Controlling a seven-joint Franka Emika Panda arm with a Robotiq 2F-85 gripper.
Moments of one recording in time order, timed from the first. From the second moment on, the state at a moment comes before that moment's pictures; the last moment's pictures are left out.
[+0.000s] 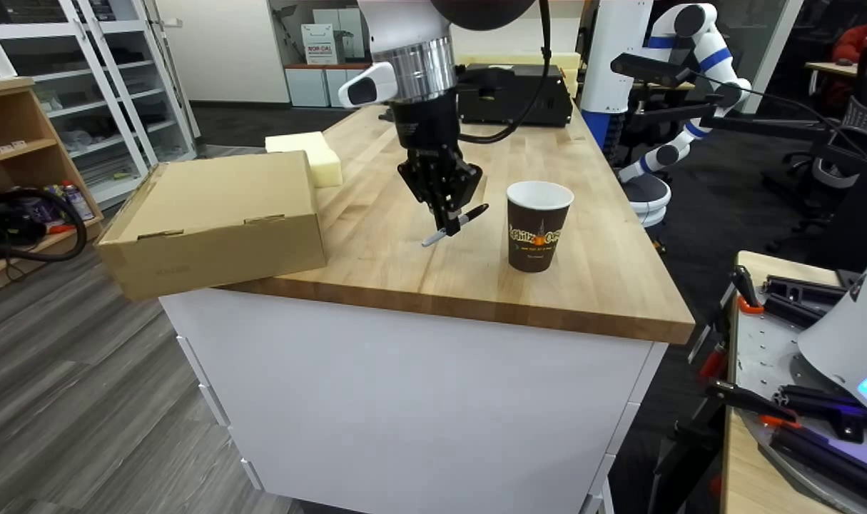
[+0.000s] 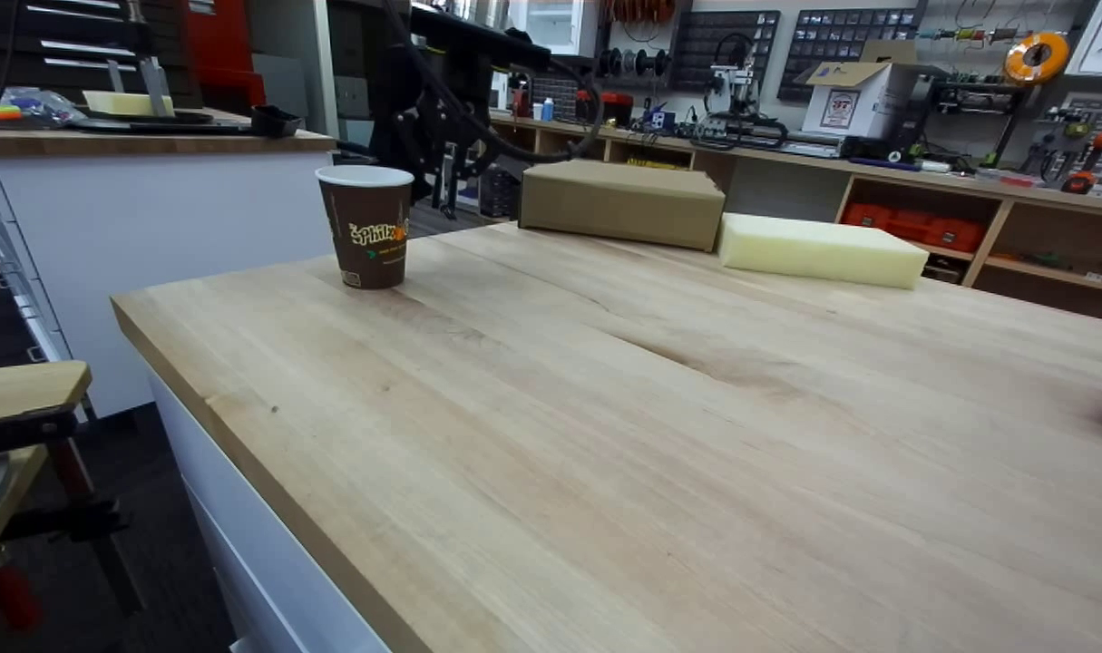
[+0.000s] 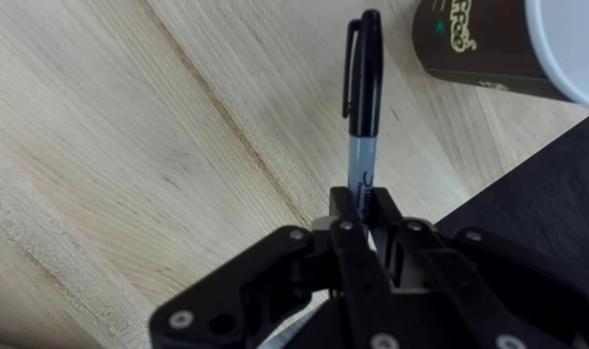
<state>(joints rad) 0.19 0.33 0.24 -1.85 -0.11 2.01 -0.90</state>
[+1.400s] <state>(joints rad) 0.27 0.23 0.28 -1.76 -0.23 1.85 -0.79</state>
